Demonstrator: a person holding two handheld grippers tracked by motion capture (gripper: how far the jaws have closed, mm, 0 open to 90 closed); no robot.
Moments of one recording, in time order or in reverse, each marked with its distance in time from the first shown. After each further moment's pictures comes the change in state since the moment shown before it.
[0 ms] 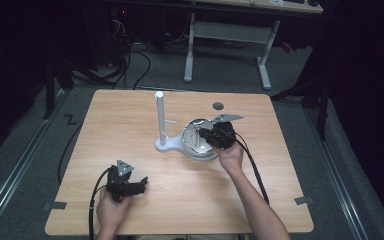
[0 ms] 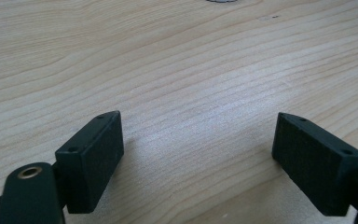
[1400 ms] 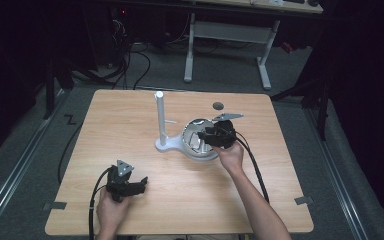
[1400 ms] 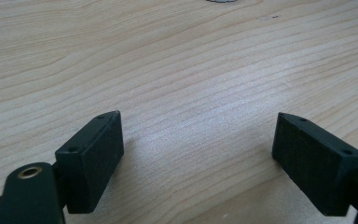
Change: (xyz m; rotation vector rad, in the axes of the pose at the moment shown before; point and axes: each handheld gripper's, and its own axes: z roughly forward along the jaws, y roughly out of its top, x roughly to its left) left arm 0.000 0.000 0.000 0.000 -0.001 0.001; right arm -0.010 -0.002 0.004 0.040 -0.012 0.037
